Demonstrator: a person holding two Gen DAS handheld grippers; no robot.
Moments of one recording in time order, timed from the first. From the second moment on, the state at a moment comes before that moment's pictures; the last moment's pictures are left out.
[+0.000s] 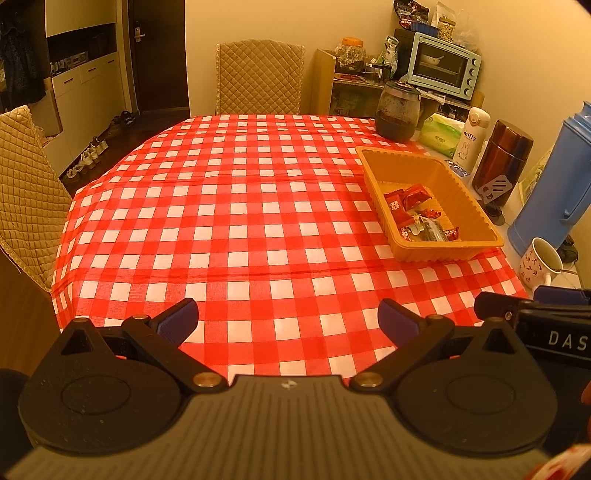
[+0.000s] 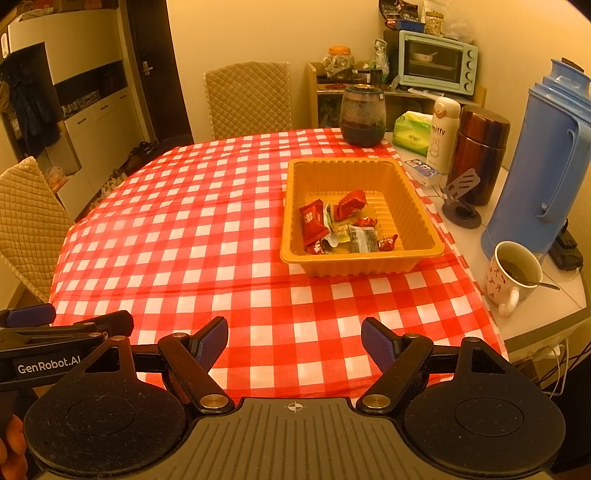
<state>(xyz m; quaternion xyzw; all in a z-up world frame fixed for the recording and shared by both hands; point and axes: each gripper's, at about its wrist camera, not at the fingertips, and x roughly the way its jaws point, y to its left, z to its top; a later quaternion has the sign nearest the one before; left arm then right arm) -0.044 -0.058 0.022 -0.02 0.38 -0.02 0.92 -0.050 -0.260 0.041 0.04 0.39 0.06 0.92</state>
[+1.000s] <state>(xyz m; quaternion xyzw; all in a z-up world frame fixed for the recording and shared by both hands) -0.044 -0.057 0.021 -0.02 0.38 -0.03 0.92 -0.051 -0.260 0.039 0.04 0.39 0.06 0.92</state>
